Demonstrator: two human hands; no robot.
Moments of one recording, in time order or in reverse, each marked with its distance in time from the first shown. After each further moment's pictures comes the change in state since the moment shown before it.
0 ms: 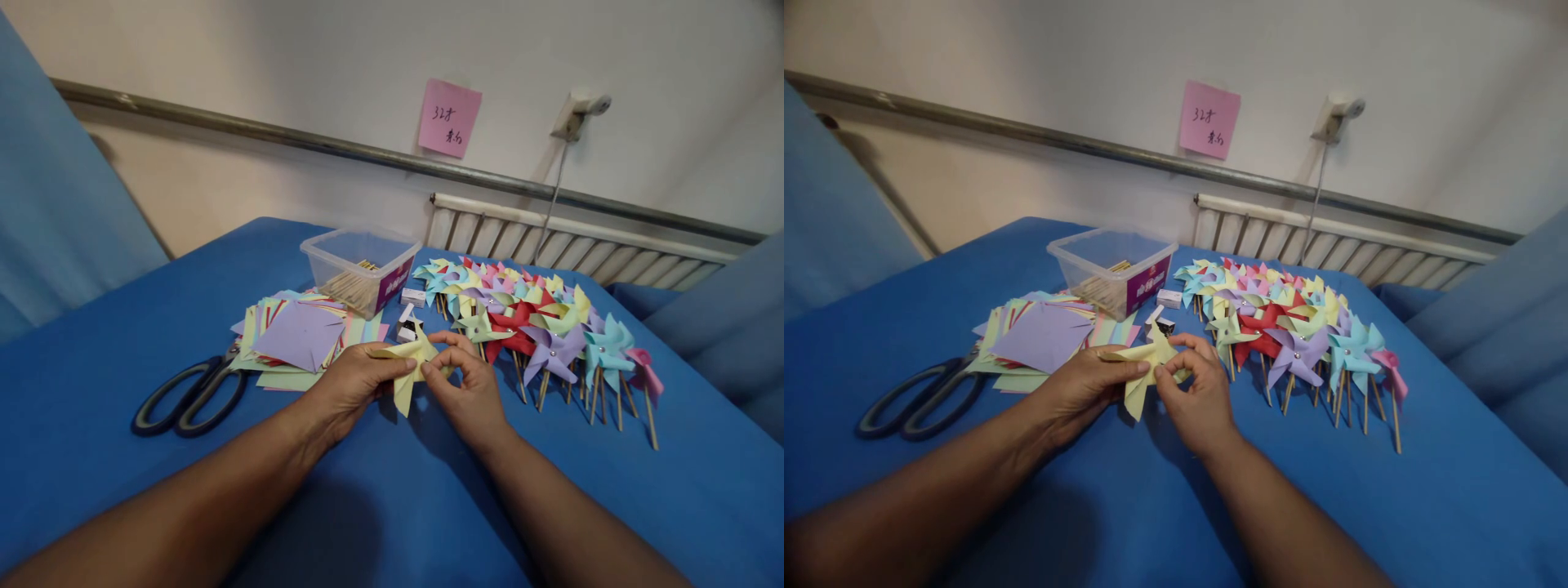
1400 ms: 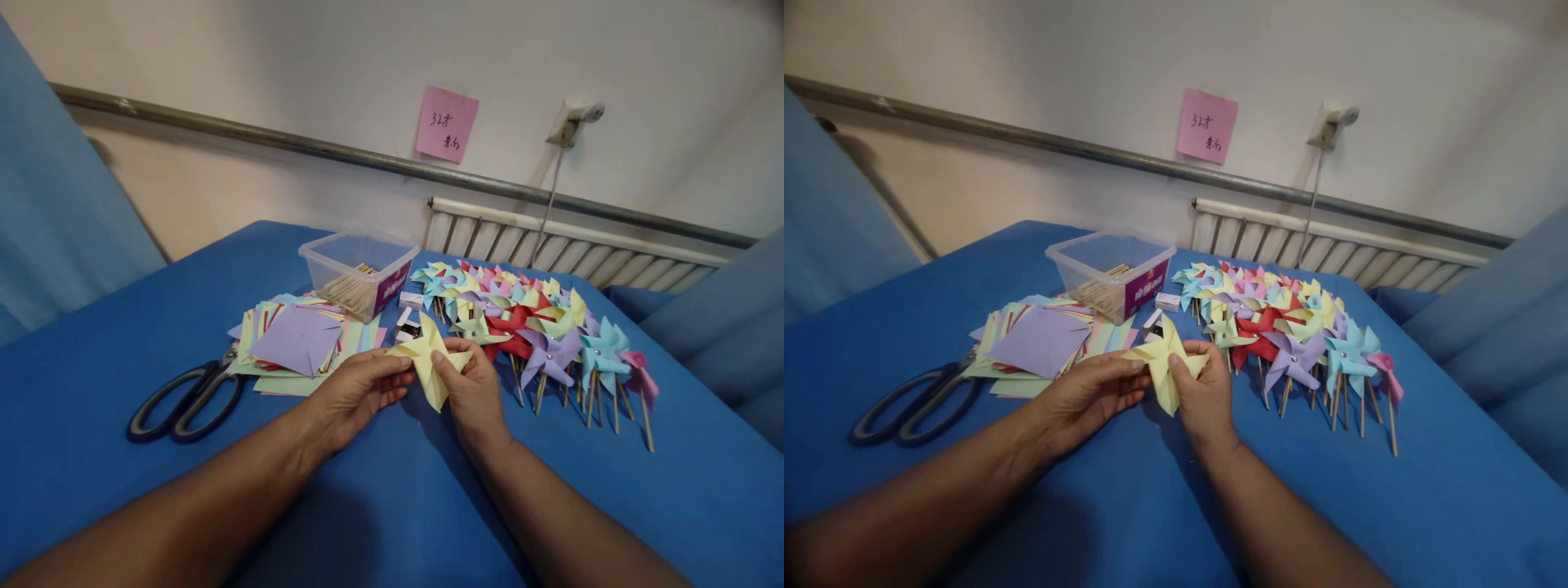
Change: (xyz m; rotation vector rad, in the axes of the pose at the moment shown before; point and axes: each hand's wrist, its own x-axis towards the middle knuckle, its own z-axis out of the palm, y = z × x) left_hand 0.000 0.001 0.003 -0.171 0.044 -0.101; right_hand 0.001 0.014 0.018 0.583 0.212 0.427
